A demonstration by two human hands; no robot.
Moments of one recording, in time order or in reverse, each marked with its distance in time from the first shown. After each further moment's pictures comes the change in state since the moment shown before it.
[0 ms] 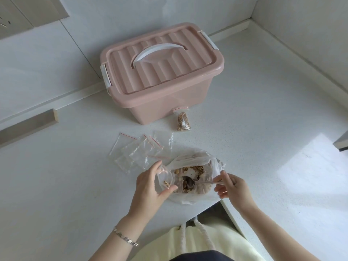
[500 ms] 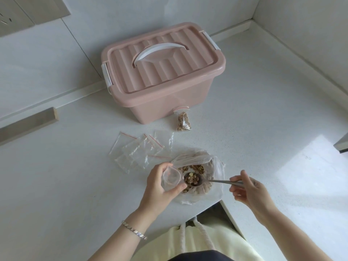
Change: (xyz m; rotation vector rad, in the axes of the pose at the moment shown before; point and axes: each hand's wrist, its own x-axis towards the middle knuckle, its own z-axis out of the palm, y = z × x) left_hand 0.007 0.010 0.014 -0.261 -0.101 -0.133; right_hand -0.012 -0.012 -0.033 0.220 0.048 0.168
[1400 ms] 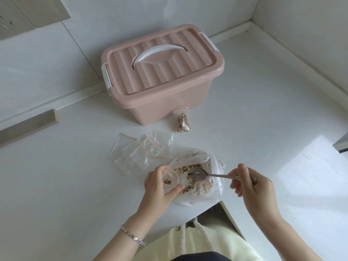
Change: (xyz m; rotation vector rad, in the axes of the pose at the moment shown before) left_hand -0.004 0.003 -0.001 0.160 -0.033 -0.013; right_hand -0.035 -0.023 0.019 -0.324 0.136 -0.566
